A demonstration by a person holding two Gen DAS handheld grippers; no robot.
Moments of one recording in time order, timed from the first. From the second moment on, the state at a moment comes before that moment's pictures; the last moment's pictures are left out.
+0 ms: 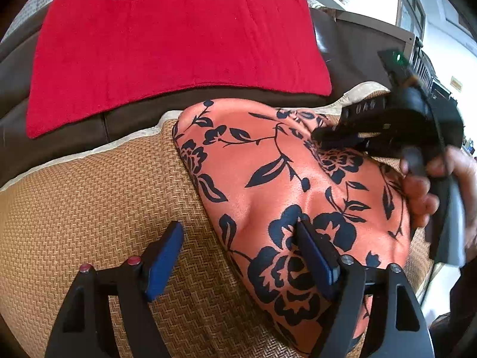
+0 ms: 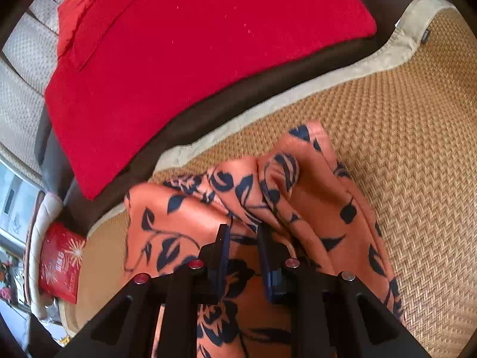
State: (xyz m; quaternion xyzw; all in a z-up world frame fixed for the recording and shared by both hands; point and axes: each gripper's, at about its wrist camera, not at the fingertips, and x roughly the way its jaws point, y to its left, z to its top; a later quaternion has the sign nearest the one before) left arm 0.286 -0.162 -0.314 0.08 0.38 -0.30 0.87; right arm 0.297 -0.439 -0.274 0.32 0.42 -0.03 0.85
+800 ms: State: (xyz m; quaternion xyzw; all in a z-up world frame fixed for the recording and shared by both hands) left arm 0.279 -0.146 -0.289 0.04 0.35 -0.34 0.87; right arm 0.227 -0.460 -0.240 0.28 0.43 -0.04 0.86
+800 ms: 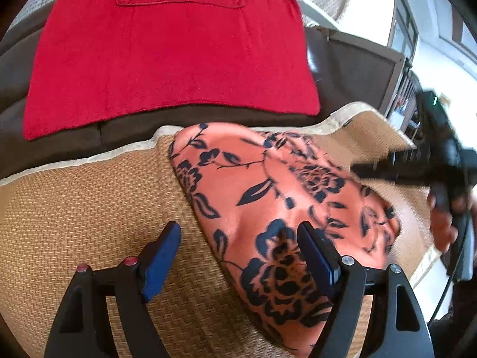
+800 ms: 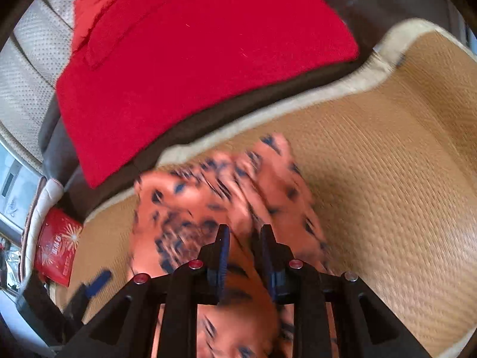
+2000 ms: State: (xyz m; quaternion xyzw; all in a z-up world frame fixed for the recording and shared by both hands) left arm 0.270 -0.130 -0.299 0.12 0.35 -0.26 0.89; right arm 0.219 -0.349 -0.244 0.21 0.44 0.02 0.87
